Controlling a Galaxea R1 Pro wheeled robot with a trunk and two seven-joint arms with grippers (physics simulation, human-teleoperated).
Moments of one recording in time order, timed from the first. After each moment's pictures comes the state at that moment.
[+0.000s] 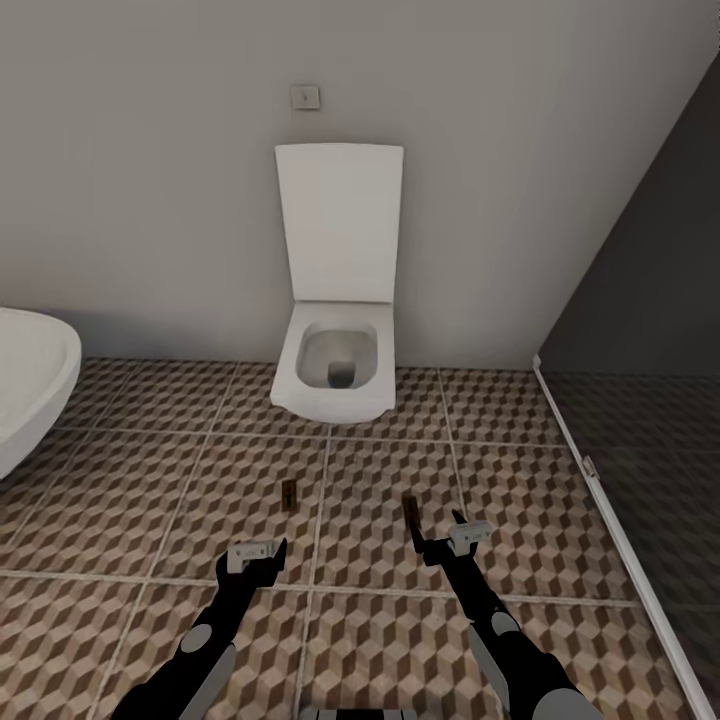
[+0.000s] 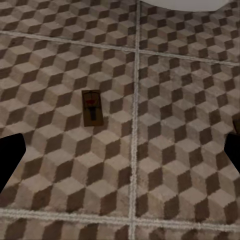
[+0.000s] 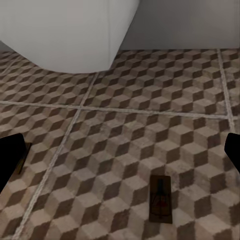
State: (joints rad) left arm -0.35 0.09 -0.35 -0.87 0.37 -0.20 0.14; right arm -0.52 0.06 0.04 -0.49 -0.03 -0.60 0.18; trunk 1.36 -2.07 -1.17
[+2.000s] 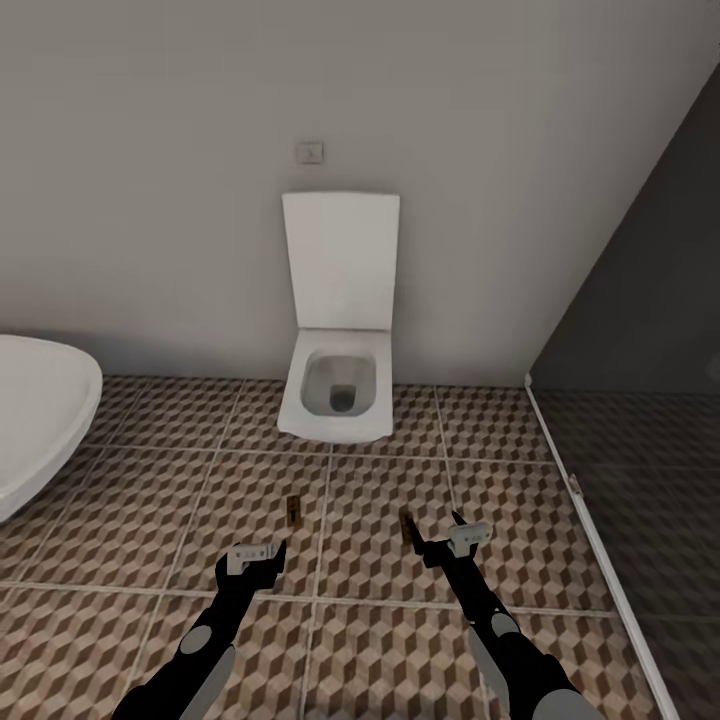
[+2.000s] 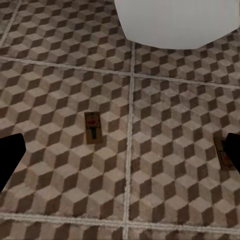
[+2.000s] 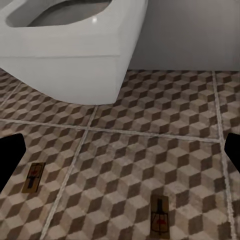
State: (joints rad) left arm -0.35 0.09 -0.35 -0.86 0.37 -0.20 0.14; right arm -0.52 0.06 0.04 -0.49 -0.03 -0.60 0.18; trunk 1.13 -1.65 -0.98
